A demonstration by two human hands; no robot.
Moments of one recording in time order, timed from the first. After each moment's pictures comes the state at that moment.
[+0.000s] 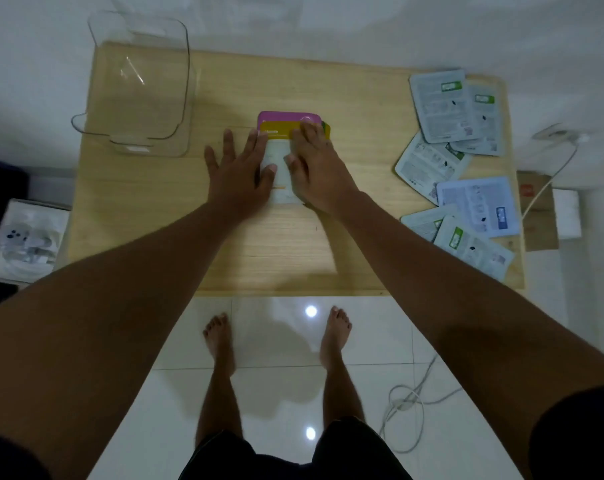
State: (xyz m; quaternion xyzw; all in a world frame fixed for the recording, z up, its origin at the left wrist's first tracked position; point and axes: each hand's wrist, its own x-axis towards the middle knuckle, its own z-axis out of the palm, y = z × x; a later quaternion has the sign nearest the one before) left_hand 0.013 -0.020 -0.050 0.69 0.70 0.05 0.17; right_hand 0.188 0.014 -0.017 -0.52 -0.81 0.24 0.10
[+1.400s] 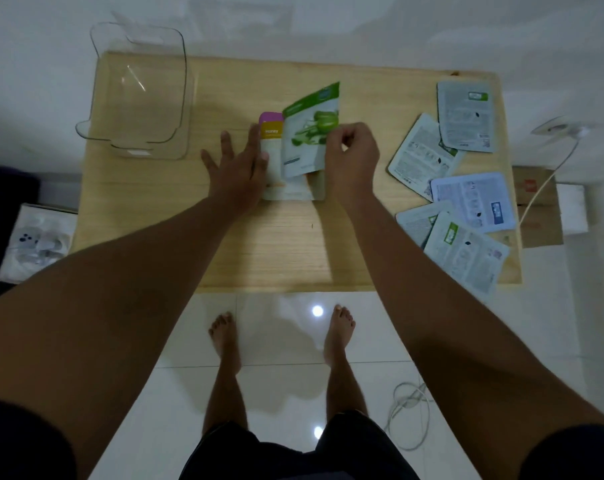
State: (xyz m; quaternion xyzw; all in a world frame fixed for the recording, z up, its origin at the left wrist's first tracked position) left_hand 0.021 -0.012 -0.040 0.64 0.72 0.09 0.23; right_hand 0.207 0.010 0.022 -0.69 -0.50 0.30 0.43
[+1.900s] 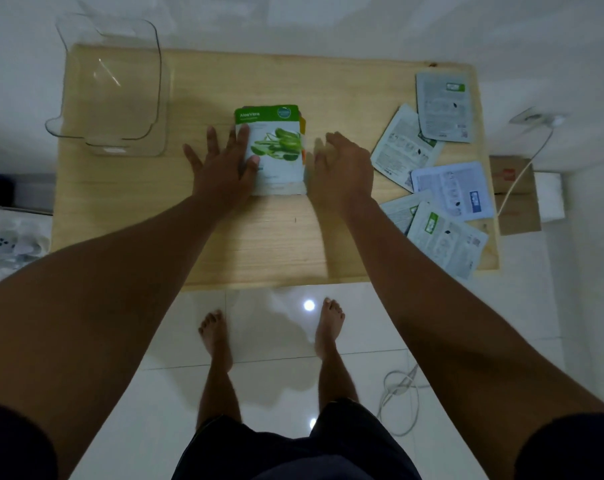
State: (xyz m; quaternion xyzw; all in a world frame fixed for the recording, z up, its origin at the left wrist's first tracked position) left_hand 0.024 -0.017 -0.039 0.68 0.70 0.06 0.20; right_hand 0.238 -0.006 0.008 -0.70 -0.65 0.19 0.23
